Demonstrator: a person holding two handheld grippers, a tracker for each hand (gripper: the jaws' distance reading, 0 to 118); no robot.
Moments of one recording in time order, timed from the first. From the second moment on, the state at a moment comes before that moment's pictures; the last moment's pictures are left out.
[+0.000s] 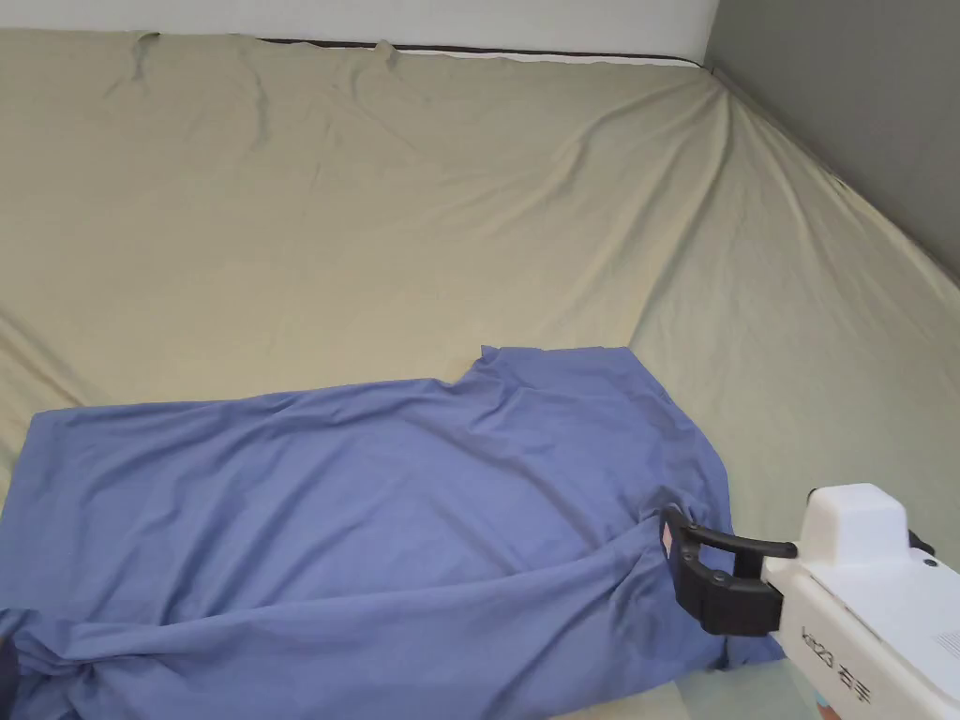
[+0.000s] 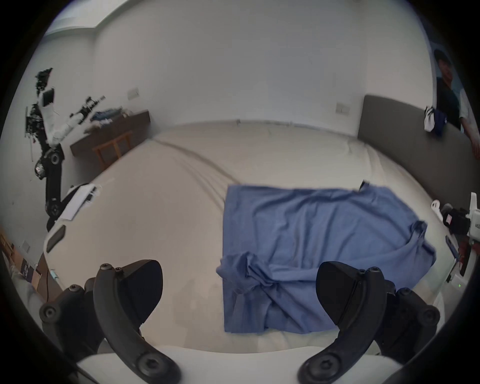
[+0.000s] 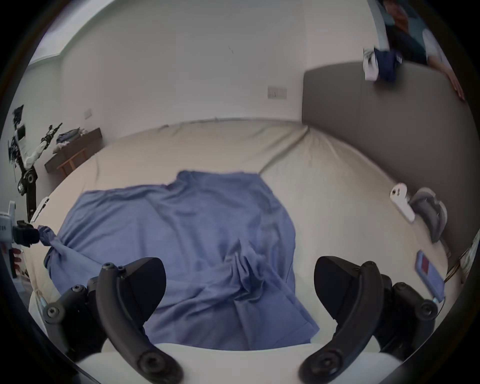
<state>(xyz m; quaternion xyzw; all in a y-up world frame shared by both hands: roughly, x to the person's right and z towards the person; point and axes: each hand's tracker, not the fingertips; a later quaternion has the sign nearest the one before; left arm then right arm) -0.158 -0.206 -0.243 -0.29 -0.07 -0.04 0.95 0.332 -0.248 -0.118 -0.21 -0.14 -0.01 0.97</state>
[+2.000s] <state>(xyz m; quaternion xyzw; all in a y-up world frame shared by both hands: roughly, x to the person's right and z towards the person) -0.142 -0.317 -0.269 -0.43 -0.10 -0.03 0.89 0.281 -0.193 -0.041 -0.19 -0.17 -0.04 0.97</state>
